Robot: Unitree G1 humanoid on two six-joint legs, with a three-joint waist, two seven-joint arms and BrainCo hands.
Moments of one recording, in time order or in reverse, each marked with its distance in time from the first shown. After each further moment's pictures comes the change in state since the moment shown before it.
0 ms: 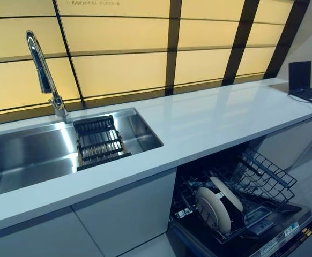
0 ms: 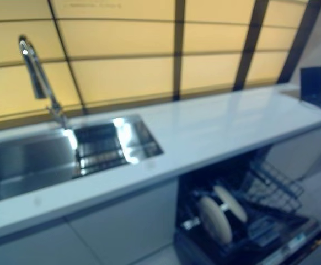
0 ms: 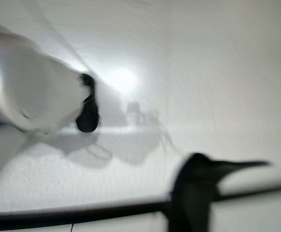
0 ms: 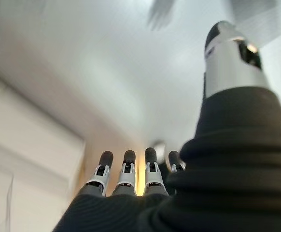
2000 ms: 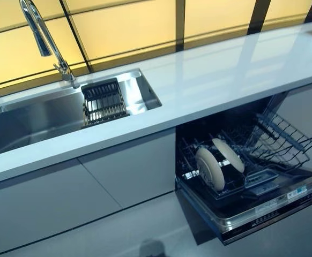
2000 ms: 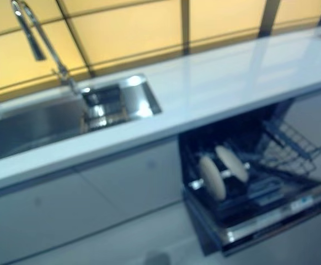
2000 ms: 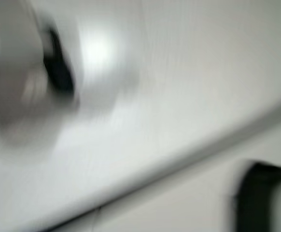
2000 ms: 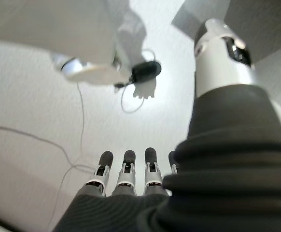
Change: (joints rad) left arm -0.072 -0.005 -0.109 -0.142 -0.036 -0.022 -0.032; right arm -0.126 0.420 0.165 0.104 0.452 -0.244 -0.223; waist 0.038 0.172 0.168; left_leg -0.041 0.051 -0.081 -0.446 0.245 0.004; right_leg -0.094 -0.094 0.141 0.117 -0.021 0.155
